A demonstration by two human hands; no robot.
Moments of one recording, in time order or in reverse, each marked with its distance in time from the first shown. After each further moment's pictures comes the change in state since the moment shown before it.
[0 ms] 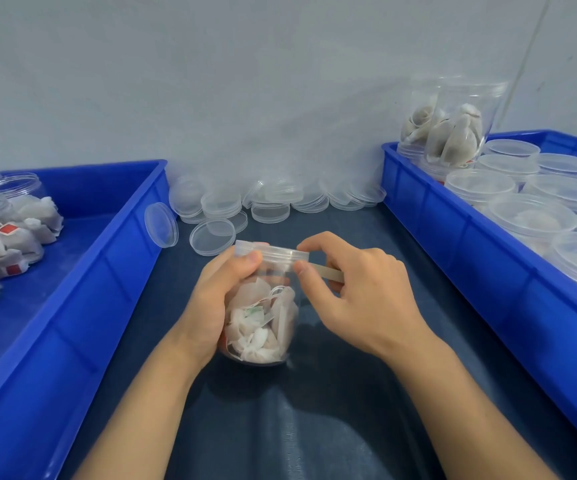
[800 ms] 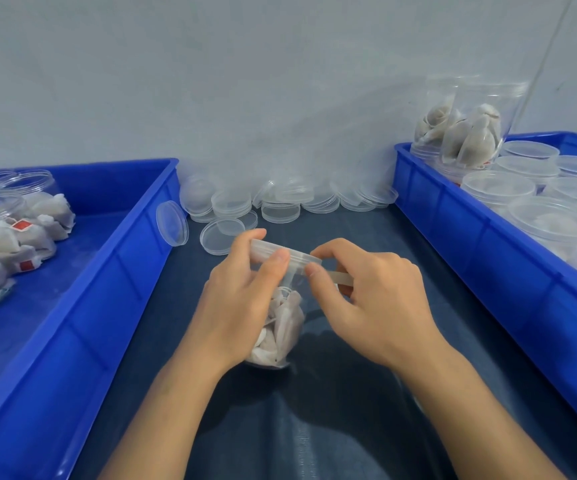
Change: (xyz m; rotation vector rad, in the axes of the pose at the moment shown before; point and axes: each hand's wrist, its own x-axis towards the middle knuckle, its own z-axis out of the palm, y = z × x) left_hand -0.012 0.012 0.014 0.636 0.191 0.128; right_hand -0.002 -0.010 0.001 -0.026 0.035 -0.019
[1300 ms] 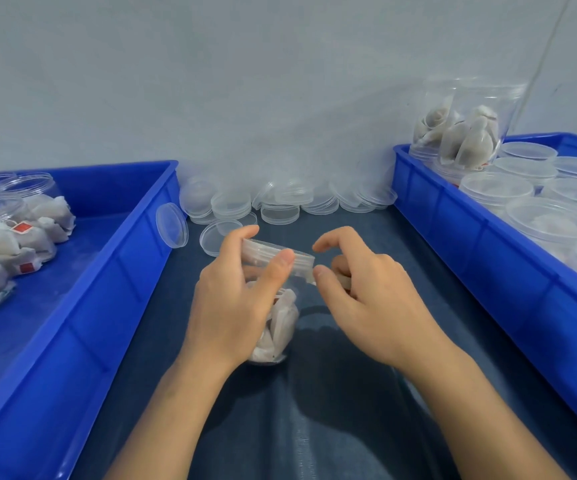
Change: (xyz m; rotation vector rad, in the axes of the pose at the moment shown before) left_hand 0.000 -0.001 0.004 0.032 0.167 0.095; right_hand 0.002 0.008 -0.004 0.123 -0.199 0.027
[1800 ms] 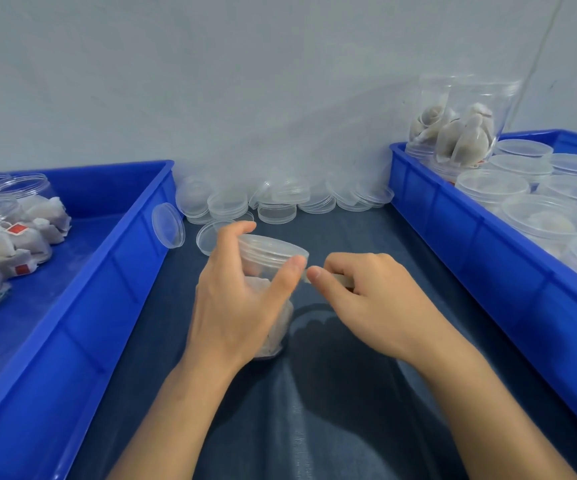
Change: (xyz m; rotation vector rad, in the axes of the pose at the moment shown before) left_hand -0.002 -0.001 0.010 0.061 0.057 0.036; right_hand 0.002 0.001 -0.012 -0.036 -0.123 0.088
